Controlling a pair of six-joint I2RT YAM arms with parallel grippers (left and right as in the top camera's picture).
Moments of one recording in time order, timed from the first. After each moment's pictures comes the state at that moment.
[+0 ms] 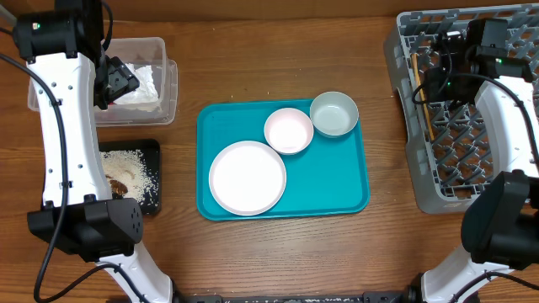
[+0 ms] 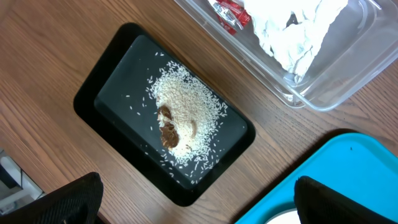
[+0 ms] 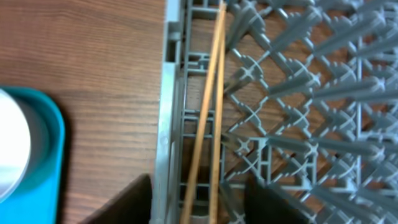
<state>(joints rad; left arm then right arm) 0.14 1.97 2.26 -1.69 -0.31 -0.59 -0.18 1.87 1.61 -0.83 -0.09 -0.29</state>
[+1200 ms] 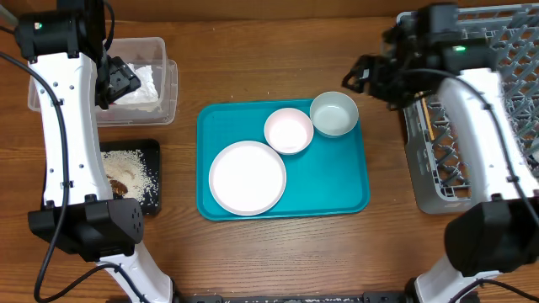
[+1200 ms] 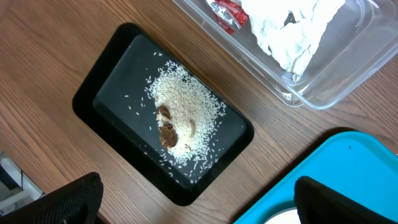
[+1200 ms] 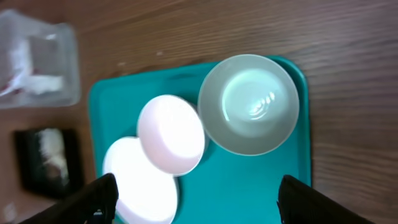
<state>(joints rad) 0.13 1.97 2.26 -1.69 -0.31 -0.59 0.13 1.82 1.77 -1.11 -0.37 0.32</state>
